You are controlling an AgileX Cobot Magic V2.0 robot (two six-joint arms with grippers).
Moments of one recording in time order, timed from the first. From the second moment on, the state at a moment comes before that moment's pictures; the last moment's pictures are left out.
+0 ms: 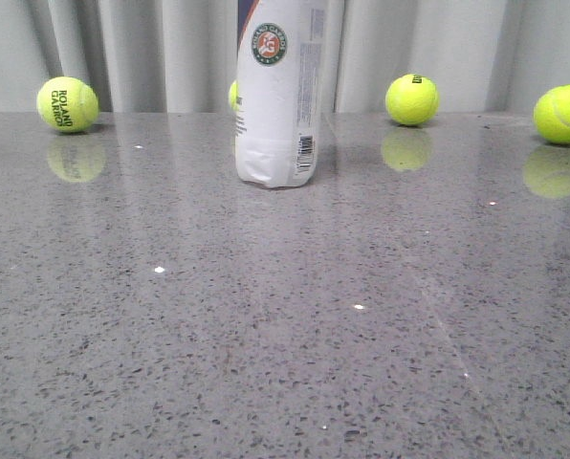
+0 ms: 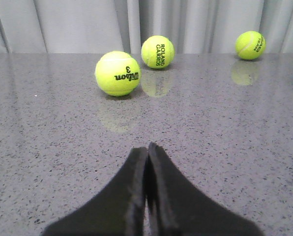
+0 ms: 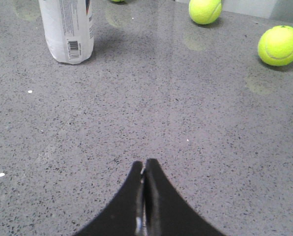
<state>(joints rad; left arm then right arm) -0.01 0.00 0.00 -0.11 0.17 0.10 0.45 0.30 -0.44 -0.10 0.60 0.15</state>
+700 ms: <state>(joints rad) -0.01 0.00 0.00 -0.11 0.17 0.10 0.20 0.21 -0.14 -0.03 0.03 0.14</state>
